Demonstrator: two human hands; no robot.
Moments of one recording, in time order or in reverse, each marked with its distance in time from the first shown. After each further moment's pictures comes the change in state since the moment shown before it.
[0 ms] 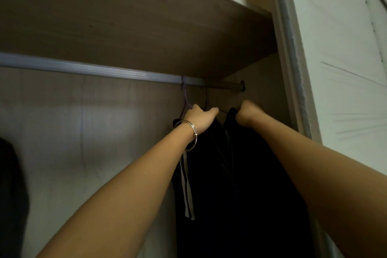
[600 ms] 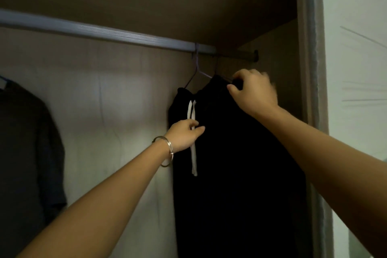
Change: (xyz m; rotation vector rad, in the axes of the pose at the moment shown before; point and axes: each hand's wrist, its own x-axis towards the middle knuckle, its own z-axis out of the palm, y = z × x) left_hand -0.080 -0.096 -0.008 0.077 -0.109 0.018; right_hand -0.065 -0.001 0.014 -0.115 0.125 -0.364
